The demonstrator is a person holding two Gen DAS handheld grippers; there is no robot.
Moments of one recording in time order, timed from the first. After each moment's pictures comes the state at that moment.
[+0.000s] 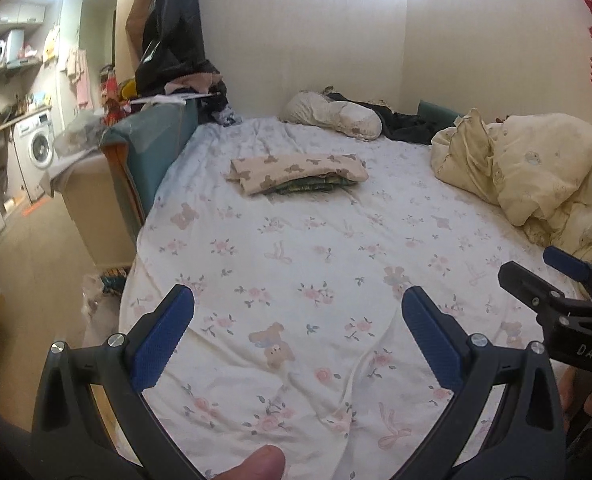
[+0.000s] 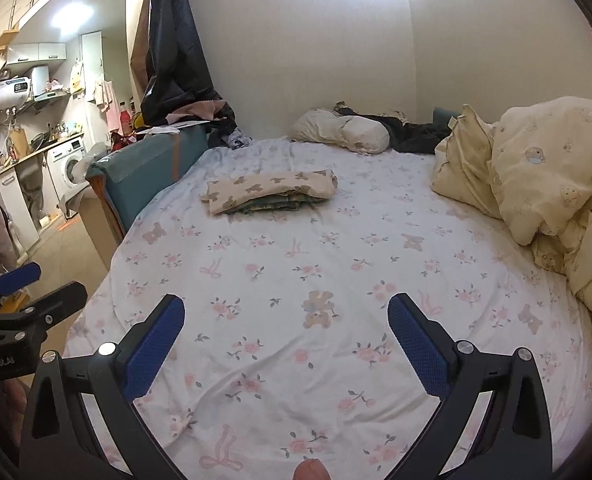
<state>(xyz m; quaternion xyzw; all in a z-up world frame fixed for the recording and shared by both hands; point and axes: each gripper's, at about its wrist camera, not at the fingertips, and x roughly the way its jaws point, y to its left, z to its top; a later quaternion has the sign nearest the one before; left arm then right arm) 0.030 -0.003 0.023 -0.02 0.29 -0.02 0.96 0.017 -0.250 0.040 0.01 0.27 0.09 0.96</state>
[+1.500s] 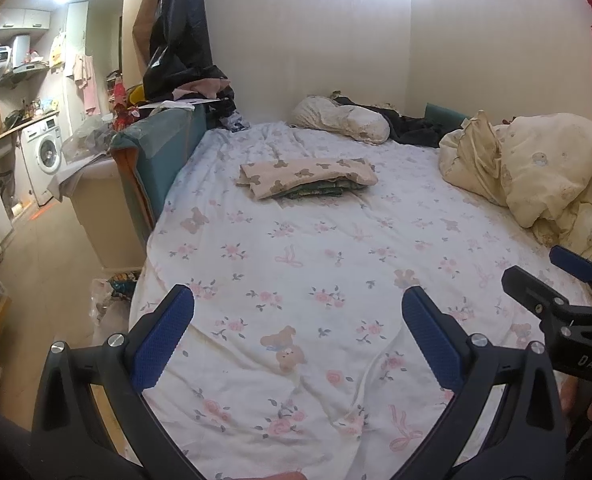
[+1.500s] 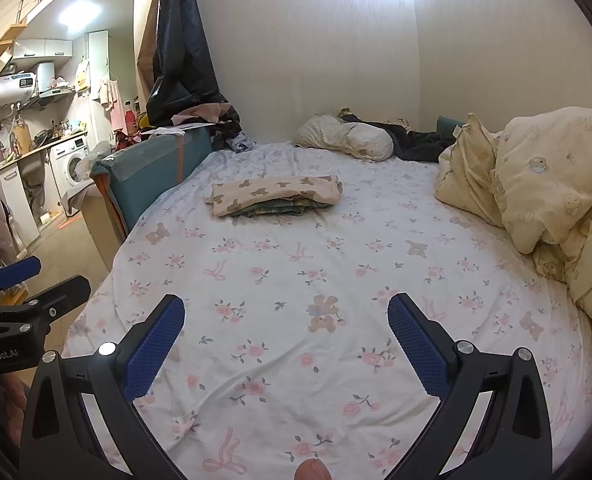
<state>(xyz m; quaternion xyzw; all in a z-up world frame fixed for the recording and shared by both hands) 0.028 0.002 0.022 -0.01 0.28 -0.01 0.96 0.018 -0.242 0.036 0.00 0.26 0.10 0.96</state>
